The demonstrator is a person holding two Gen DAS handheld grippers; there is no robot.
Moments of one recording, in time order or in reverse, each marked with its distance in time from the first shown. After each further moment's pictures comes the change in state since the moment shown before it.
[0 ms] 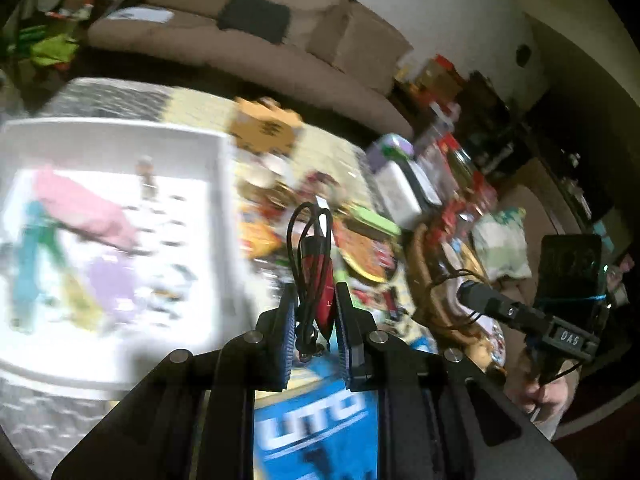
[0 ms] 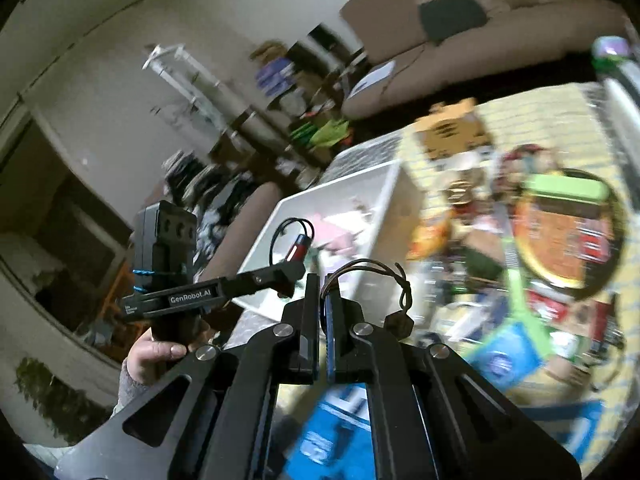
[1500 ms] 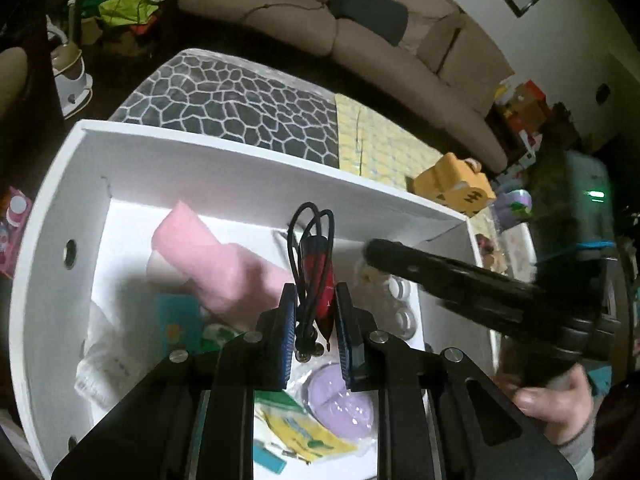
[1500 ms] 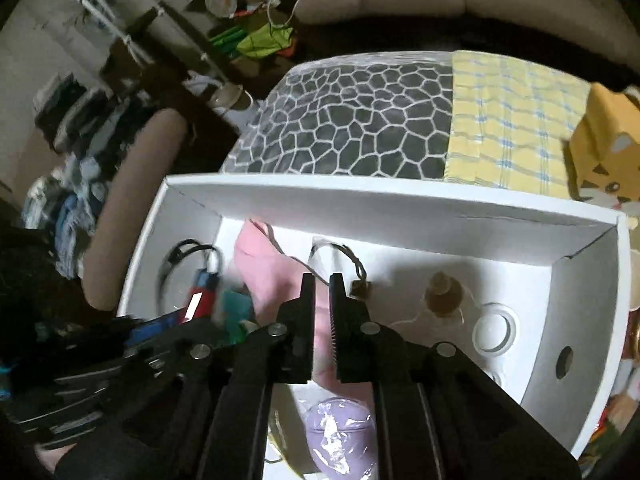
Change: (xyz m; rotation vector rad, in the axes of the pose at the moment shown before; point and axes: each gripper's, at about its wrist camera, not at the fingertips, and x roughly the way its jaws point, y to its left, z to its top) left arm 0.059 0.241 0.118 -0.151 0.075 0.188; right arm 0.389 -0.007 0.109 0.035 0.306 -0.336
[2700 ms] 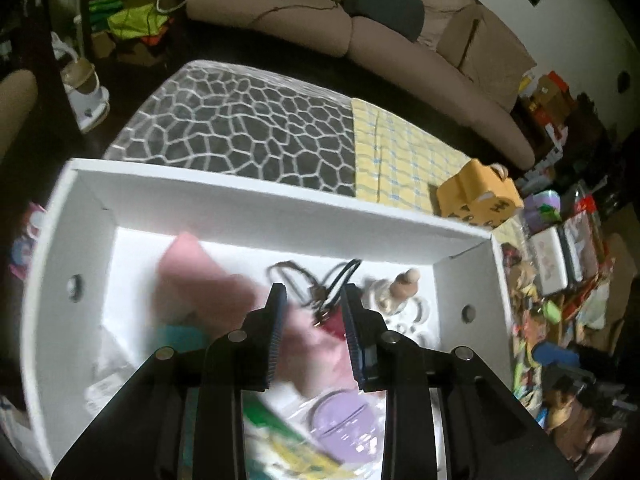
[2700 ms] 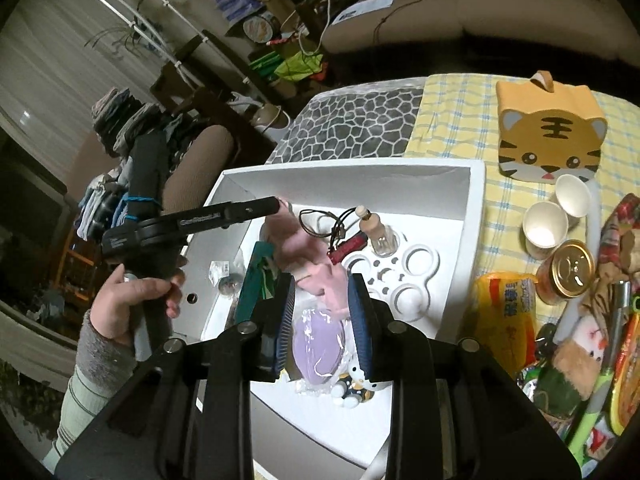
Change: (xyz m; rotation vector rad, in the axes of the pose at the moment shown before) left arm 0.005 -0.019 0.018 0.026 0.000 0.132; right arm -0.124 -0.050 -0.061 -0.063 -0.065 0.138
